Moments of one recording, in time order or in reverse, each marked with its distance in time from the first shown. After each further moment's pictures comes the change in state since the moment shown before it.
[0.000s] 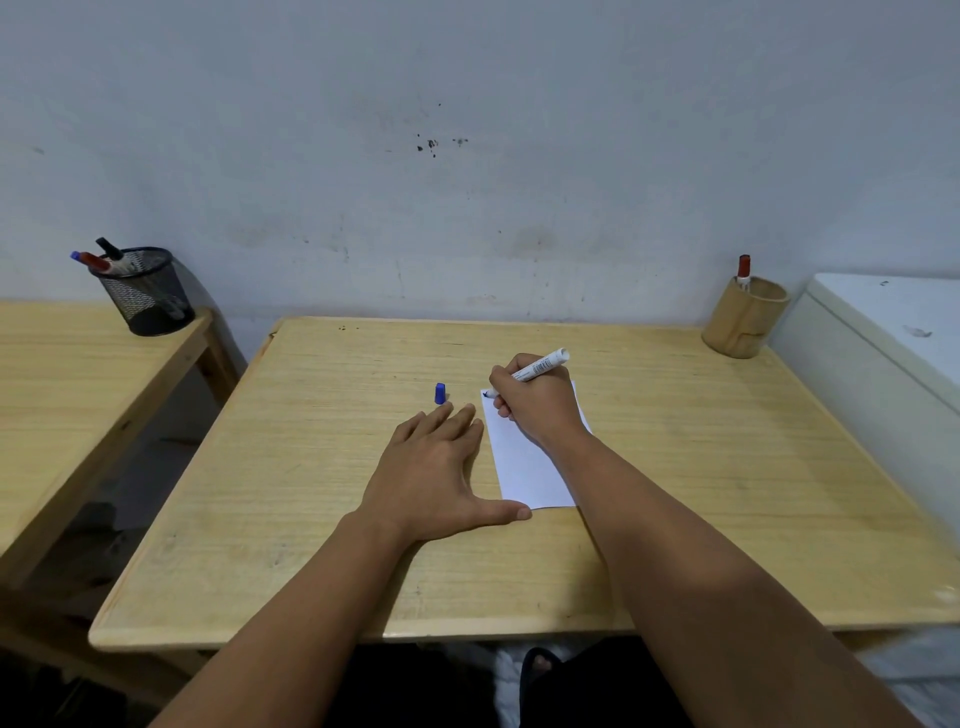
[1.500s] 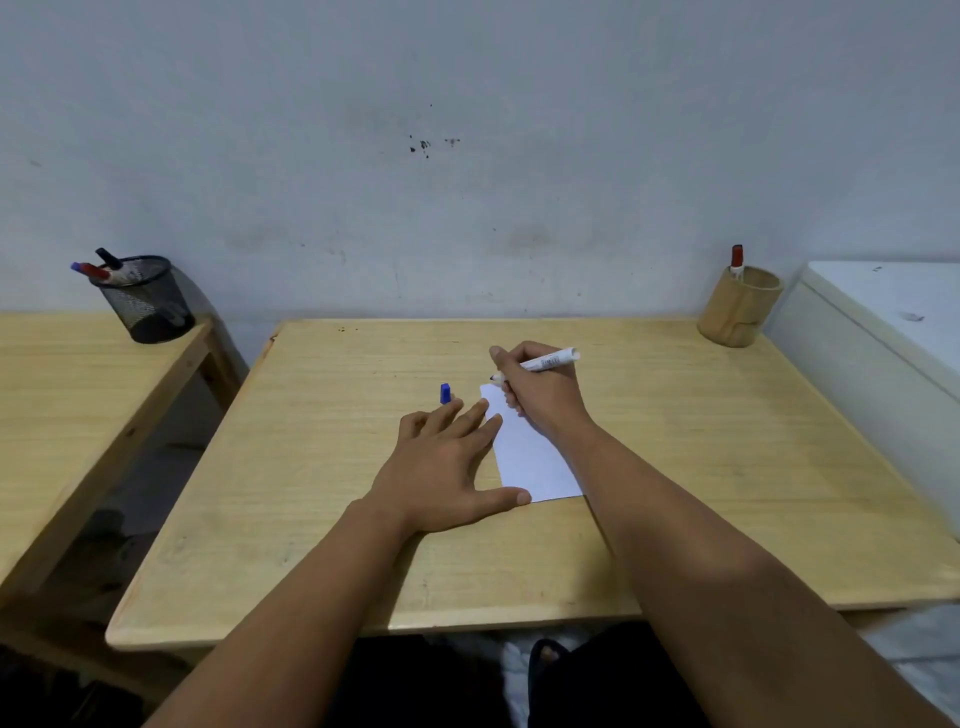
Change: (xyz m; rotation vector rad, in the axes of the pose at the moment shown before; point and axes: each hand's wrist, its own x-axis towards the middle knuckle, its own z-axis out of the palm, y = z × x) left_hand 0.008 -0.007 0.006 0.002 -0.050 0.108; right_hand -0.003 -0.013 -0.005 0.062 0.008 0.038
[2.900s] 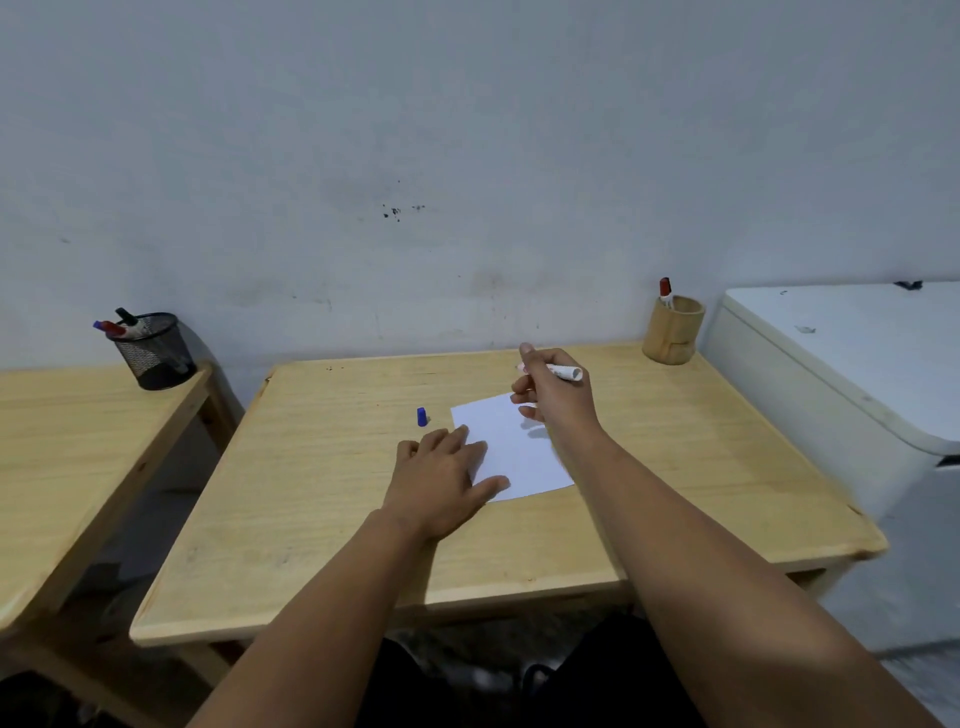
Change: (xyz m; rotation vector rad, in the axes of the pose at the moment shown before) left_hand -0.005 0.037 -0.005 0.050 0.013 -0.059; right_hand -0.057 -0.043 -0.064 0.209 0.122 -0.027
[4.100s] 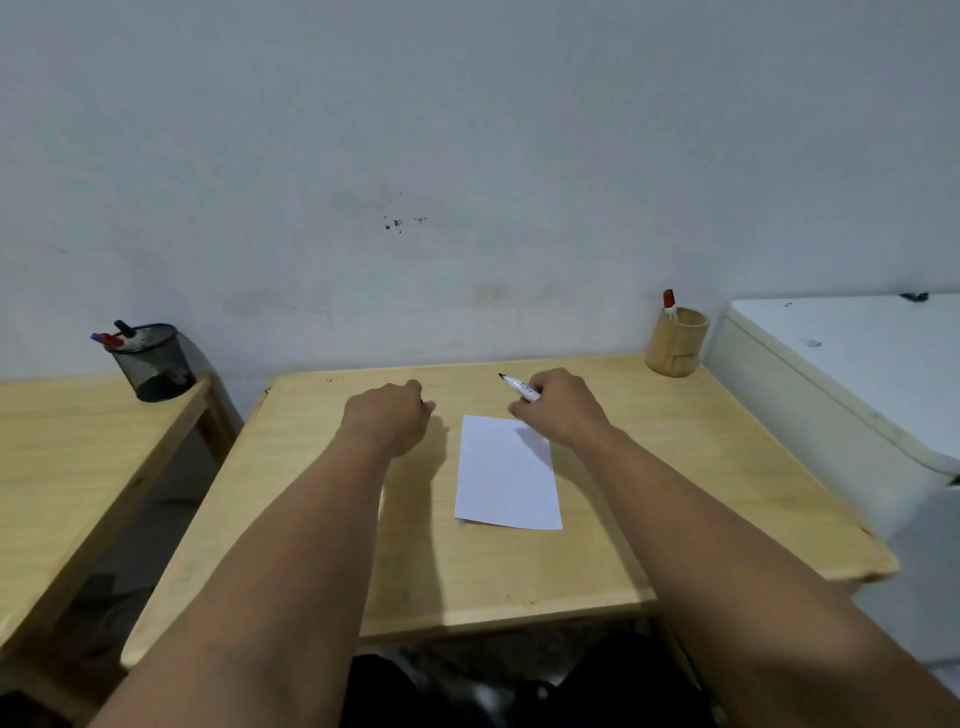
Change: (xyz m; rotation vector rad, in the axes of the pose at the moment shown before) left_hand 0.066 -0.053 -0.072 0.117 -0.046 -0.302; right_hand 0.024 -0.009 -0.004 -0.935 -0.128 -0.088
